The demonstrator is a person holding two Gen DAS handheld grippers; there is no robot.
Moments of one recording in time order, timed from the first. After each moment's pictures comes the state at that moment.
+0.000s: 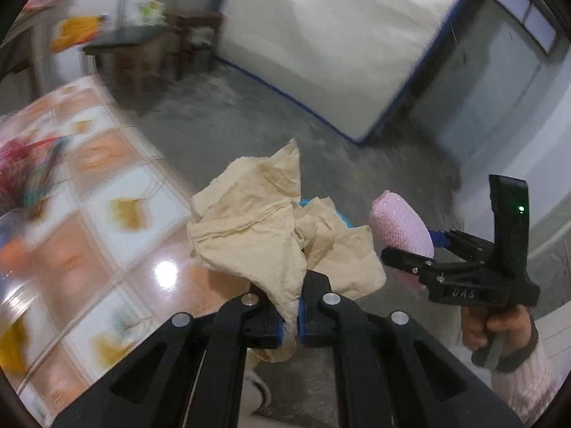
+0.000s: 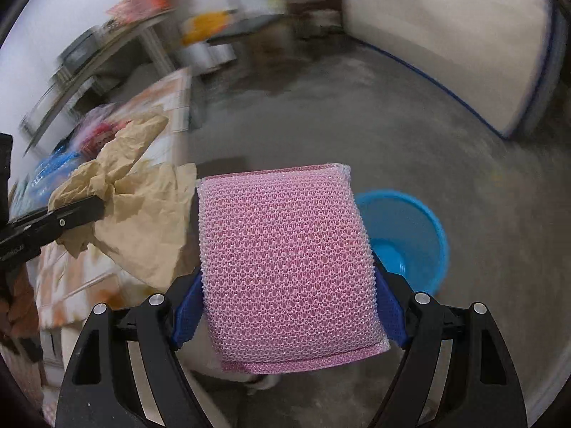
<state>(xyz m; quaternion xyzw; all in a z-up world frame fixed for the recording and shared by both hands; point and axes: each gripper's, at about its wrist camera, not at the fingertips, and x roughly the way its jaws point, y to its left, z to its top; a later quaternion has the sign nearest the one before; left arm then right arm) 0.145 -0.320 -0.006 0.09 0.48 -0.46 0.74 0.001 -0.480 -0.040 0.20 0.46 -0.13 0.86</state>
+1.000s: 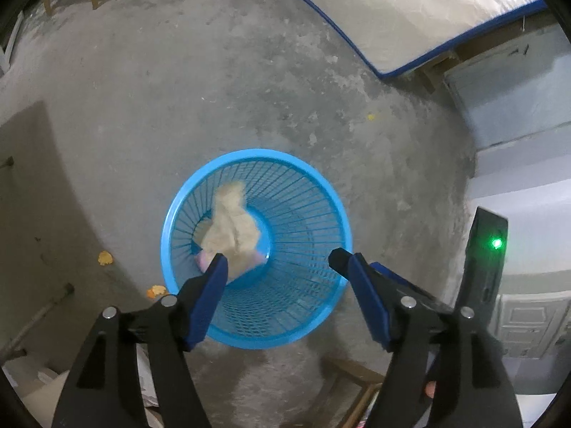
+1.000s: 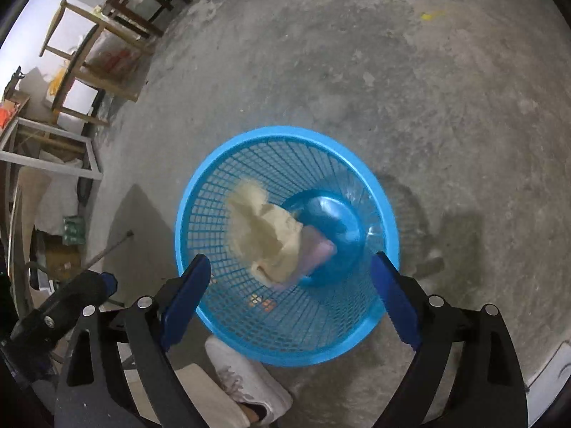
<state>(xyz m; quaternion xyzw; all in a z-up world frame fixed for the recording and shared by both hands) 0.176 -0.550 -0.199 0.05 0.65 -0.40 0.64 0.015 -0.664 -0.225 0.43 0.50 -0.25 0.71</state>
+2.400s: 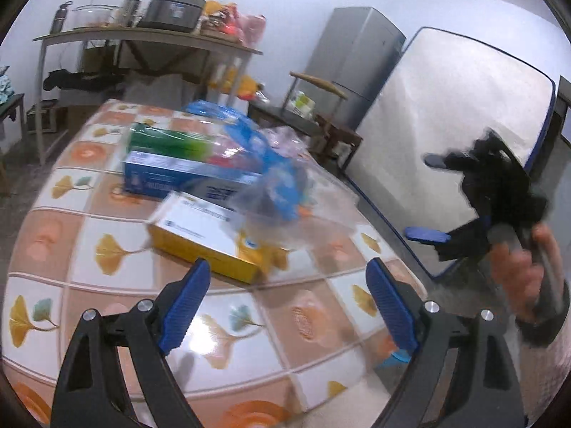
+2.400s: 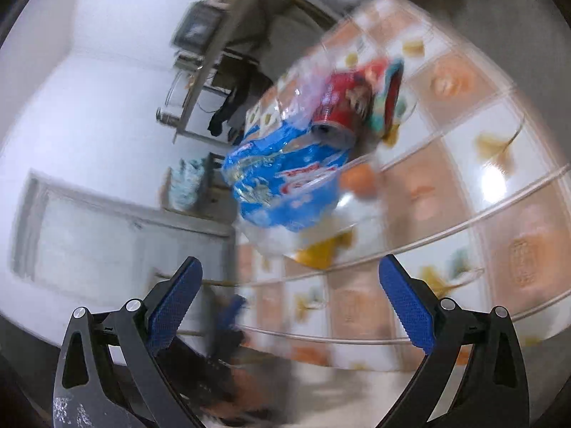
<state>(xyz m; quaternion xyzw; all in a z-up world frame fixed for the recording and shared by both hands) 0.126 0.036 0.000 -0.12 0.32 -0.24 0.91 0.211 -0.279 0.000 0.43 0.49 0.21 0.72</state>
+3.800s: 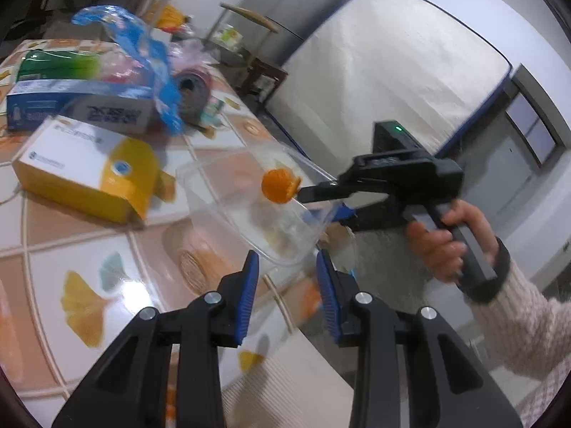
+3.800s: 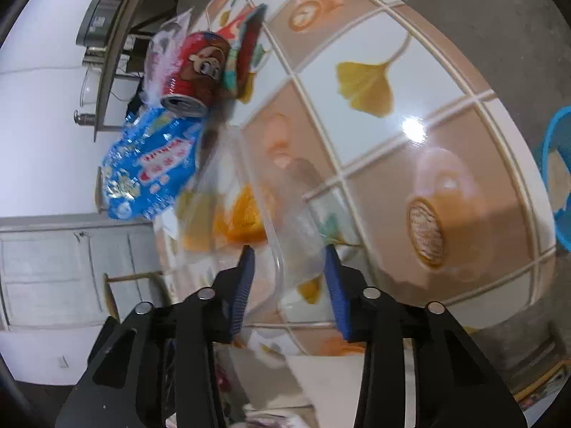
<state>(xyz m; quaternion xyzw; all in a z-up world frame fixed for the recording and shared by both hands) 0.135 -0.025 -0.026 -0.14 0.42 -0.42 0.79 0.193 -0.323 -0.075 0.37 0.60 0.11 0.70</state>
